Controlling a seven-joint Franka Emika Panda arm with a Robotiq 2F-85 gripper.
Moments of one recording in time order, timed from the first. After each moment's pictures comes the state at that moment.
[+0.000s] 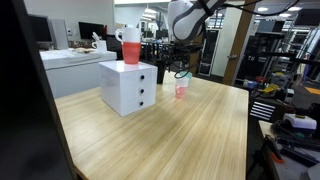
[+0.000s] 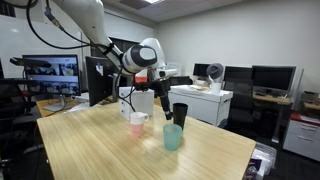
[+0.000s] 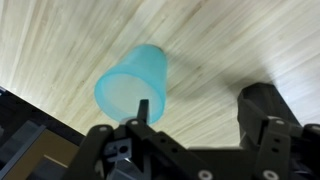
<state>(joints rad) -0.11 0.44 -0.31 -1.87 -0.30 2.43 0.83</state>
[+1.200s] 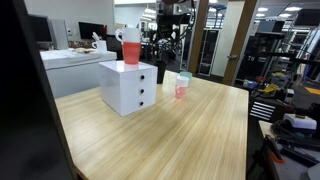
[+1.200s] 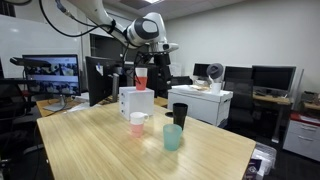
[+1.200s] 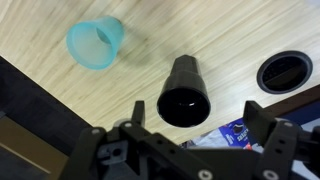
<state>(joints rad) -0.11 0.42 -0.22 -1.57 -0.18 2.12 0.61</state>
